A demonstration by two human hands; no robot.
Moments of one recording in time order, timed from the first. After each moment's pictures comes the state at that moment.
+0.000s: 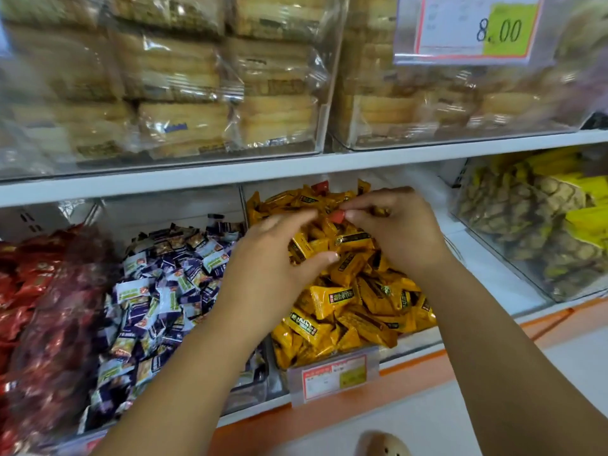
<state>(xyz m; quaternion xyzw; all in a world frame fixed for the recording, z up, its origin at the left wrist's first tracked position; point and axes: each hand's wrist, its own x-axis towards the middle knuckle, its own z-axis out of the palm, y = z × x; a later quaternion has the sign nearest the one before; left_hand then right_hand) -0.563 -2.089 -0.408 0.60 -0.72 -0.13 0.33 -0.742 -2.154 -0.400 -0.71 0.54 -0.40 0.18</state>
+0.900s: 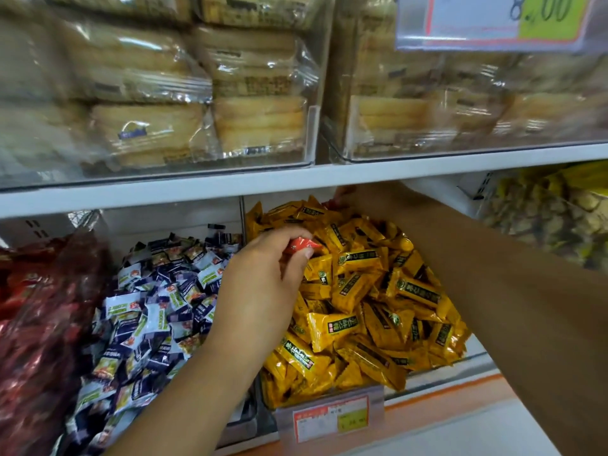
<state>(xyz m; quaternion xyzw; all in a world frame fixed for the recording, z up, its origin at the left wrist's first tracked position) -0.571 -2.102 -0.422 0.62 -0.66 -0.11 0.42 -0.733 -2.296 -0.412 -0.78 0.53 -0.20 0.26</state>
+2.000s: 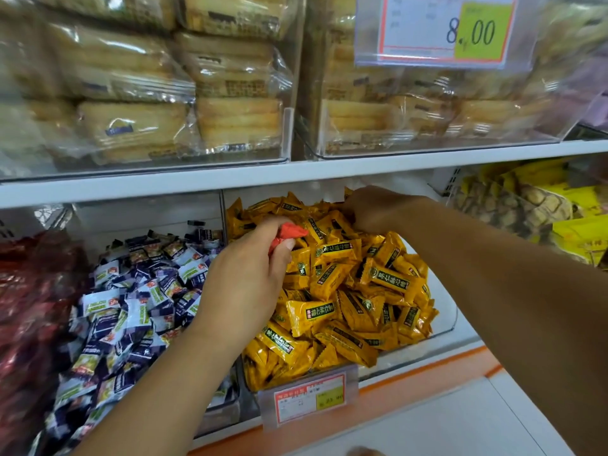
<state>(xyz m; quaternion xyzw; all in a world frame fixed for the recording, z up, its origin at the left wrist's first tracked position) -0.569 -2.107 -0.426 0.60 -0.71 -0.09 0.37 -0.758 -2.263 -0.398 -0.82 0.56 0.10 0.04</state>
